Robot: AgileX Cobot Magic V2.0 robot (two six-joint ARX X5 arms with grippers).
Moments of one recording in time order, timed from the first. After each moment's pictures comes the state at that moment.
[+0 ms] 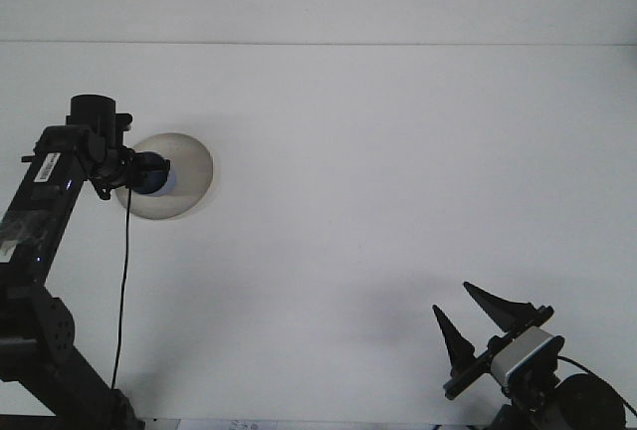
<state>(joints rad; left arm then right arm) 0.10 1.80 1.59 -0.83 0.00 0.04 0.84 0.16 0.59 -0.55 0.21 0.06</state>
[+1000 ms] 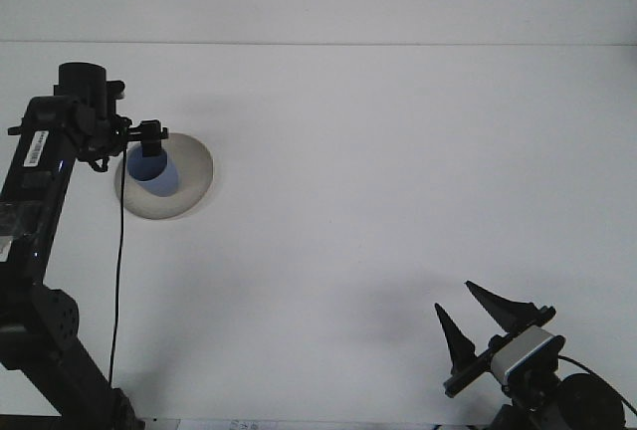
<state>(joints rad) 0.08 1.83 1.86 -0.96 0.07 0.00 0.84 0.16 0.59 -0.56 0.24 0.06</state>
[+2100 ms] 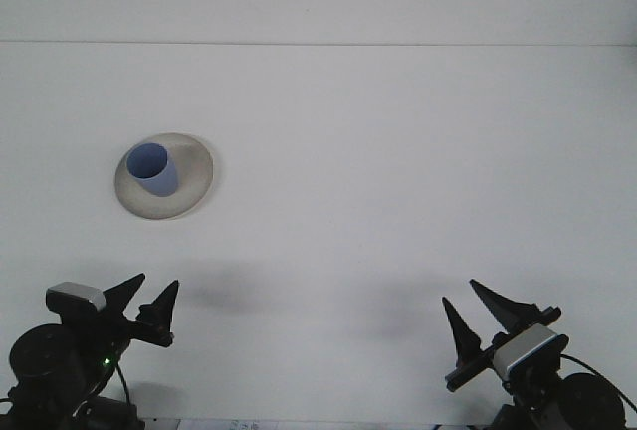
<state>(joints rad) -0.19 0.28 0.66 -0.59 0.18 -0.23 0.84 0.16 0.59 -0.56 0.29 0.06</state>
